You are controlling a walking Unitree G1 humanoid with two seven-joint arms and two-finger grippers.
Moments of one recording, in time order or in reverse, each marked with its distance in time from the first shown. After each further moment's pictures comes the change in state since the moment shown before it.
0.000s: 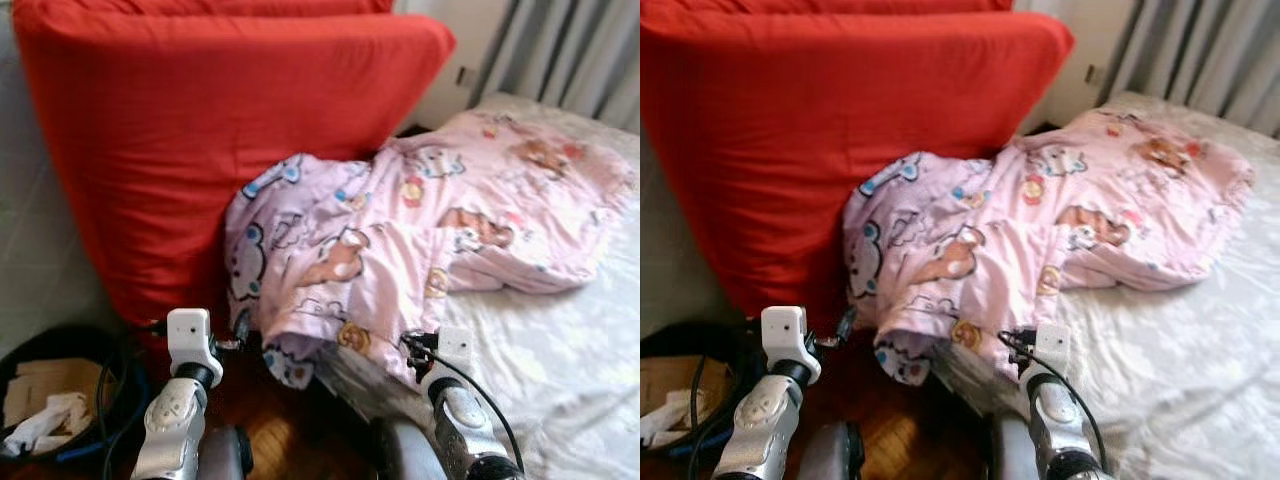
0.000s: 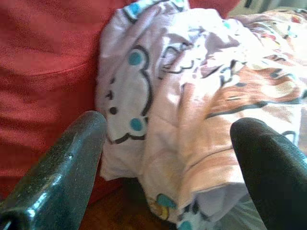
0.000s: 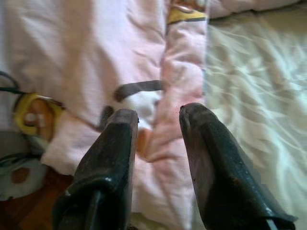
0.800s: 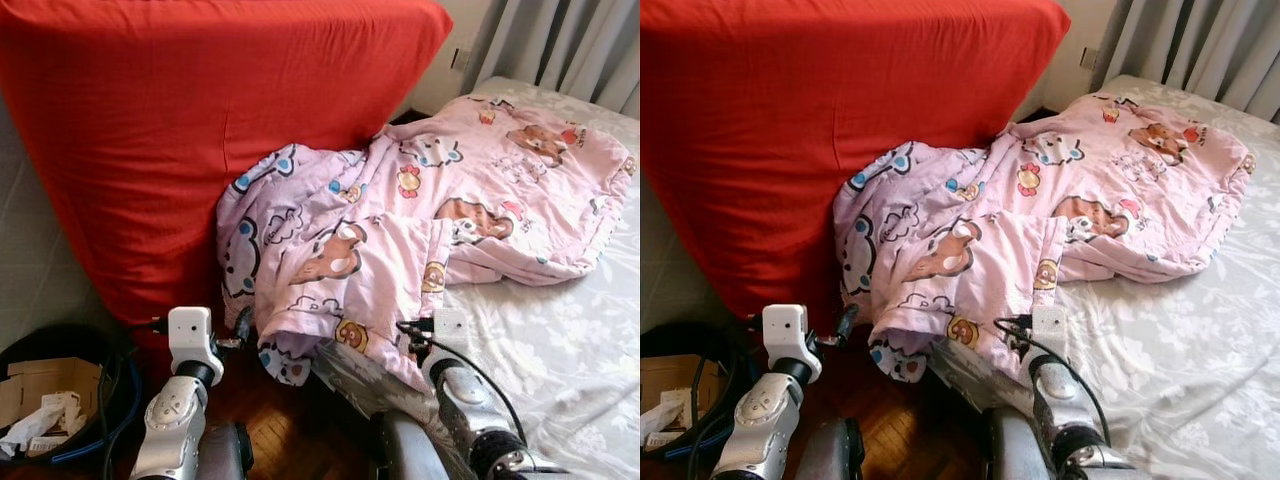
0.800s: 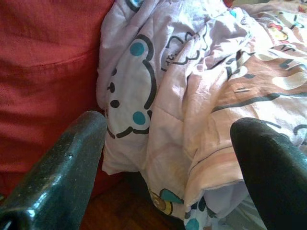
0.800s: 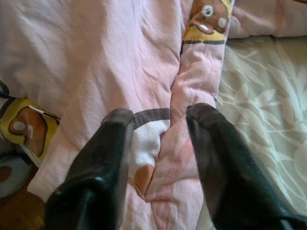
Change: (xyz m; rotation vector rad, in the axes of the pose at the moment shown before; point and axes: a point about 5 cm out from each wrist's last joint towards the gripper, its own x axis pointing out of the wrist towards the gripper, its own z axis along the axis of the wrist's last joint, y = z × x) left arm -0.002 -0.001 0.002 0.008 -0.002 -0.015; right arm 0.014 -0.001 0.029 -0.126 0.024 -0.011
